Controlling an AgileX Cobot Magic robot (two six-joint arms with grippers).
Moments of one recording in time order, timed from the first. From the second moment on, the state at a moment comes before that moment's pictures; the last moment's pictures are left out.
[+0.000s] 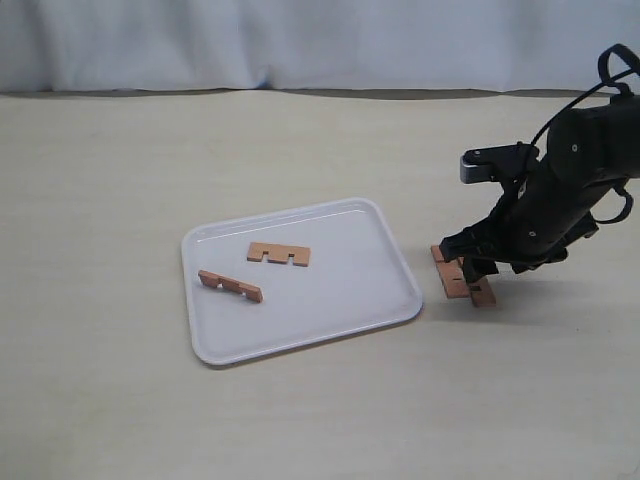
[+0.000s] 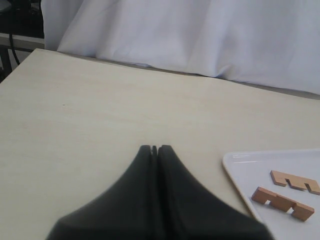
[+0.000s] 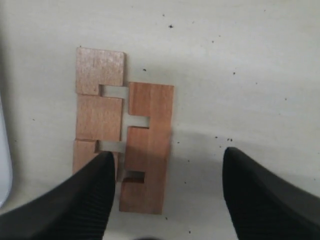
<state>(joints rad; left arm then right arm) 0.00 0.00 0.00 -0.11 0.32 -0.07 -0.10 1.87 -1.01 -0.02 0.58 0.04</state>
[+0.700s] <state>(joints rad) 0.00 0.00 0.00 -0.11 0.32 -0.07 -0.04 1.87 -1.02 -0.08 0.56 0.09</state>
